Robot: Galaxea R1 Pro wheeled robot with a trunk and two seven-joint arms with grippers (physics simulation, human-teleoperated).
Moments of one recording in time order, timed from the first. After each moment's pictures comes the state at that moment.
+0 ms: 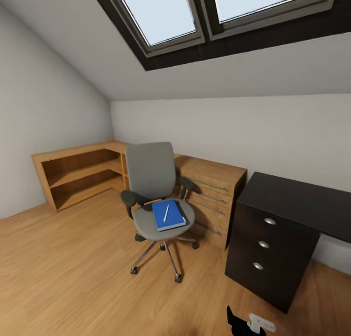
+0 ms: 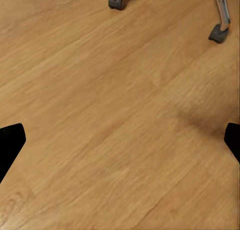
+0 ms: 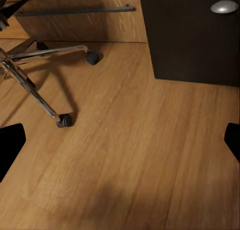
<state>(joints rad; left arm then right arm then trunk) -0.20 -0.05 -0.29 -0.32 0.40 -0.32 0.21 -0.43 0.01 -0.48 0.02 0.03 -0.63 0.16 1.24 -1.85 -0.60</state>
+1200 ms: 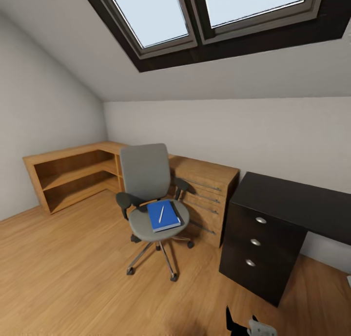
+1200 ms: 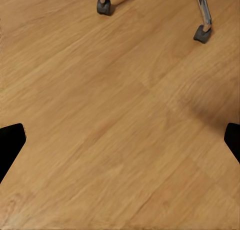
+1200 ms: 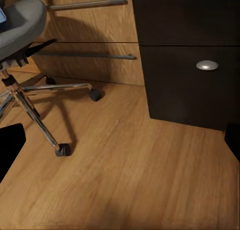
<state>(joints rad) -0.20 -0.05 -0.31 -0.32 0.39 -0.33 0.21 -0.37 0.03 -0.48 0.02 0.11 -0.90 0.17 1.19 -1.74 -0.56</state>
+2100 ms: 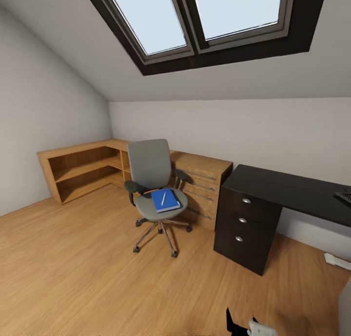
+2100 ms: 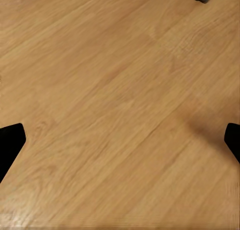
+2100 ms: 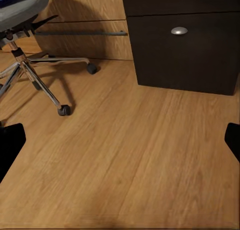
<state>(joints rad) -0.20 -0.05 -0.32 -0.32 0.40 -0.33 0.22 -0.37 0.02 -0.48 0.02 0.12 -0.87 0.17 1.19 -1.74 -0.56</state>
